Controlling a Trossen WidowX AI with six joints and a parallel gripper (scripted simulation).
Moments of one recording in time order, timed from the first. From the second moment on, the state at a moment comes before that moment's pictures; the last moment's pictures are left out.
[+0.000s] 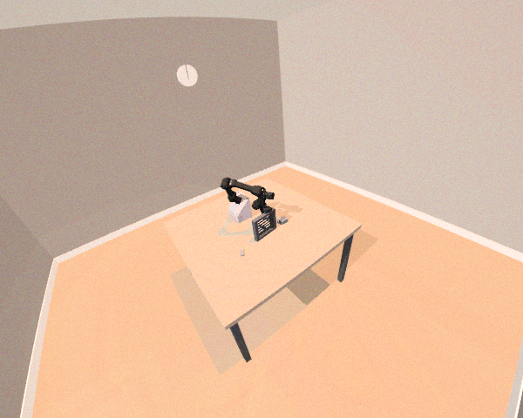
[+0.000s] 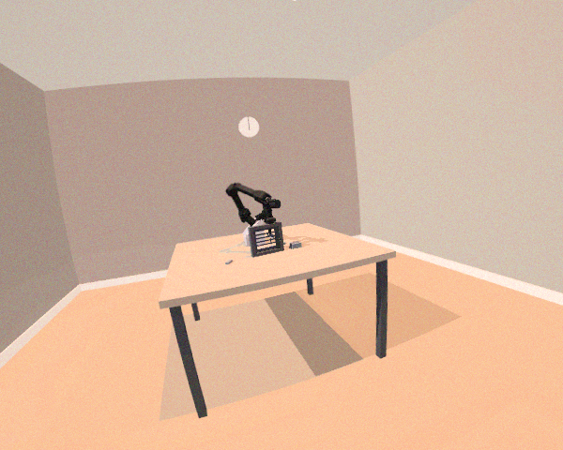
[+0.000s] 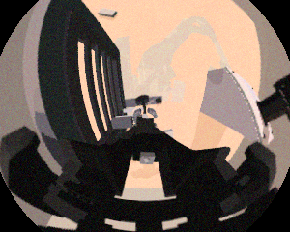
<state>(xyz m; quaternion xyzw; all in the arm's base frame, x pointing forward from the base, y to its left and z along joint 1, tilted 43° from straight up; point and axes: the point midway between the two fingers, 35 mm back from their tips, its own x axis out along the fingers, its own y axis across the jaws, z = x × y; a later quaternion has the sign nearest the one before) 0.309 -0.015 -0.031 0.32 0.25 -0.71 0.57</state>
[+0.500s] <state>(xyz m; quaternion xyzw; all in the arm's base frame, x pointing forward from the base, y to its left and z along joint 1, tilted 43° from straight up) 0.298 -0.017 -0.027 0.24 0.34 -0.68 0.61</state>
